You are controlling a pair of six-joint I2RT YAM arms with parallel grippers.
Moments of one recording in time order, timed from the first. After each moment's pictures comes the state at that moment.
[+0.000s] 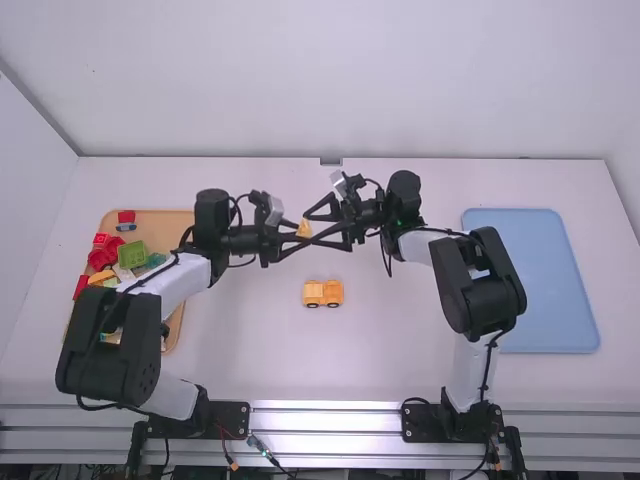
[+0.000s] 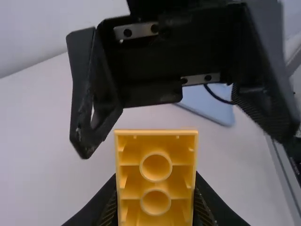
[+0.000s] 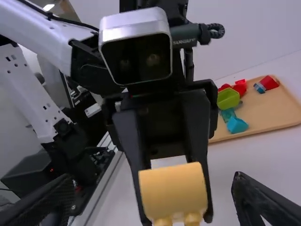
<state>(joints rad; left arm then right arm) -0.09 1.58 0.77 0.32 1.17 0.20 0.32 2.03 1.07 1.09 -1.54 0.54</state>
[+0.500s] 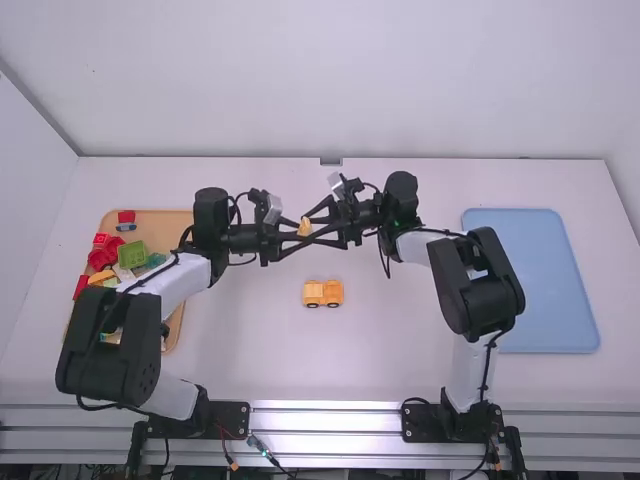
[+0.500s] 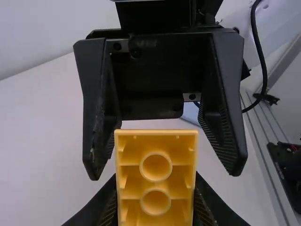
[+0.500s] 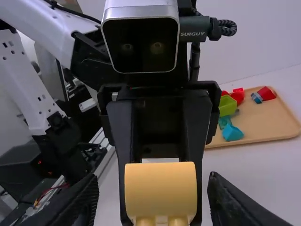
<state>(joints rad) -0.09 1.58 0.77 0.36 1.21 0.15 0.34 2.03 1.07 1.09 -1.53 0.45</state>
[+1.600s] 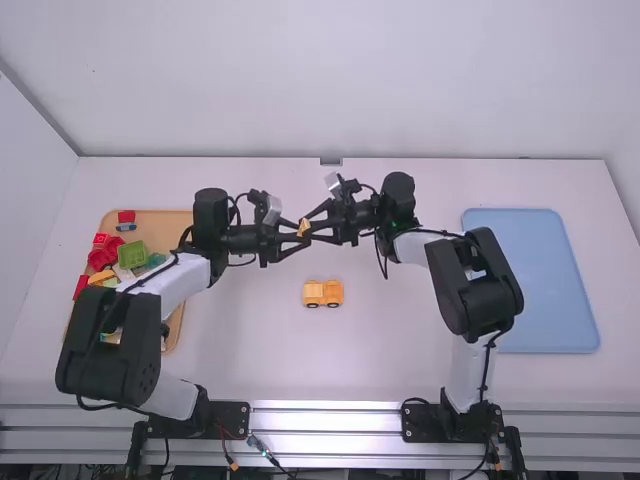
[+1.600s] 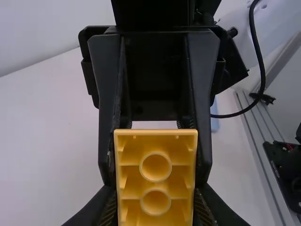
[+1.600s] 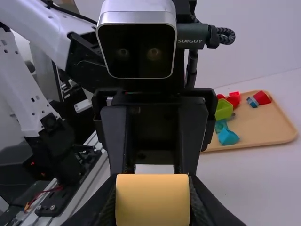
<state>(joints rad) -0.08 1.58 0.77 0.35 1.23 0.15 0.35 2.03 1.07 1.09 -1.50 0.44</state>
